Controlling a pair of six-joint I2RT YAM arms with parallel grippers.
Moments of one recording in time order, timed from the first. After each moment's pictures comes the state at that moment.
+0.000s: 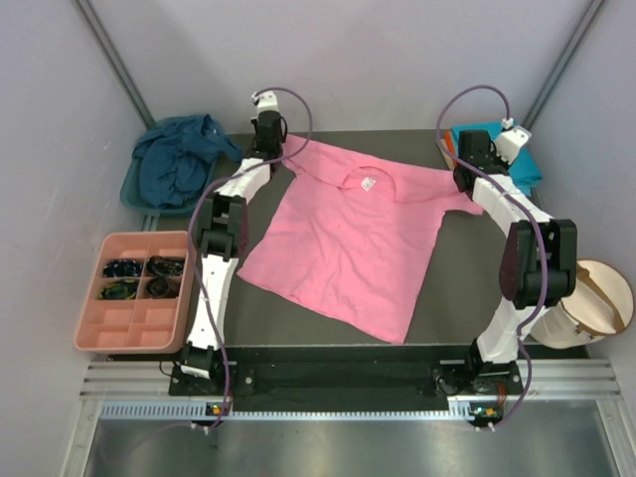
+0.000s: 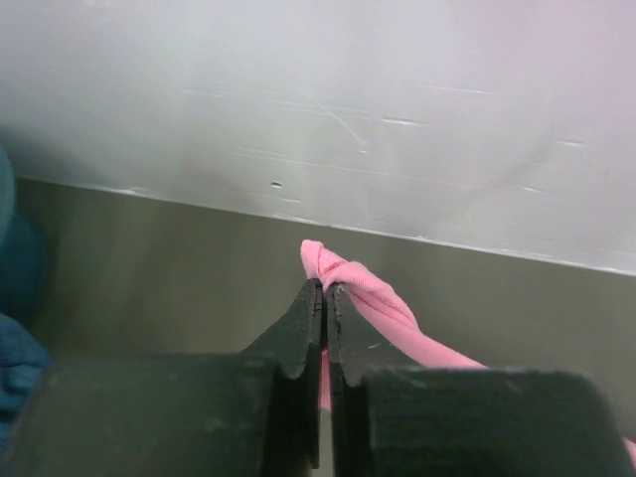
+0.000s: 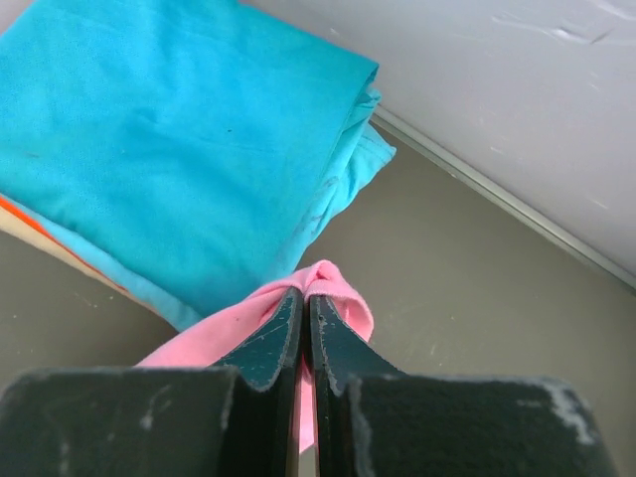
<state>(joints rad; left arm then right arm) -0.22 2.61 2.25 0.14 -0.40 -0.11 0.06 1.79 1.36 -0.23 0.88 0.53</state>
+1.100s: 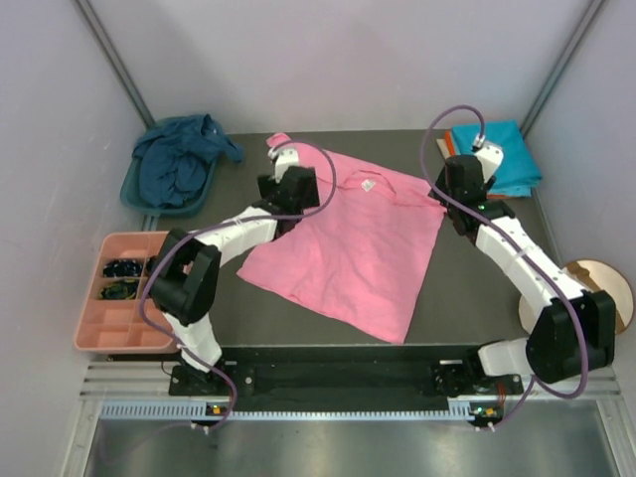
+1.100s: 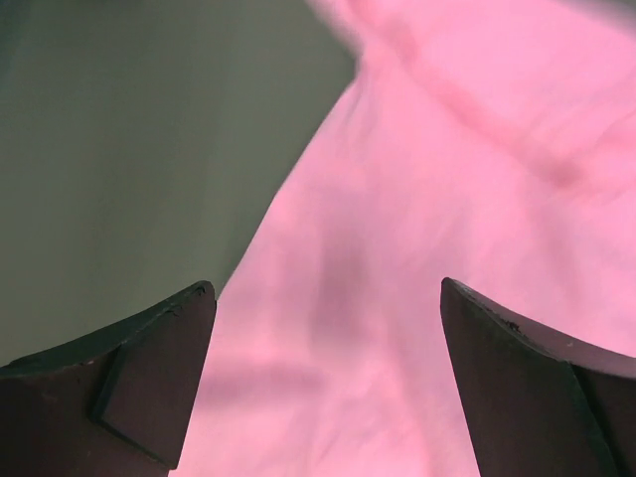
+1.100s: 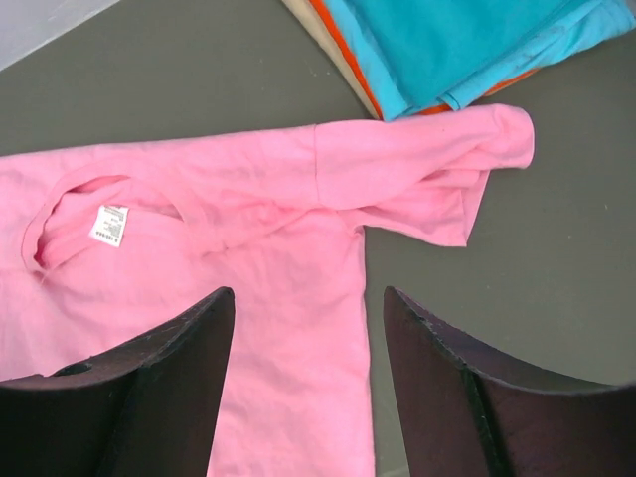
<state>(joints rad) -0.54 1.79 1.24 0.03 -0.57 -0.40 0.27 1.35 1.08 -0.31 0.50 0.53</state>
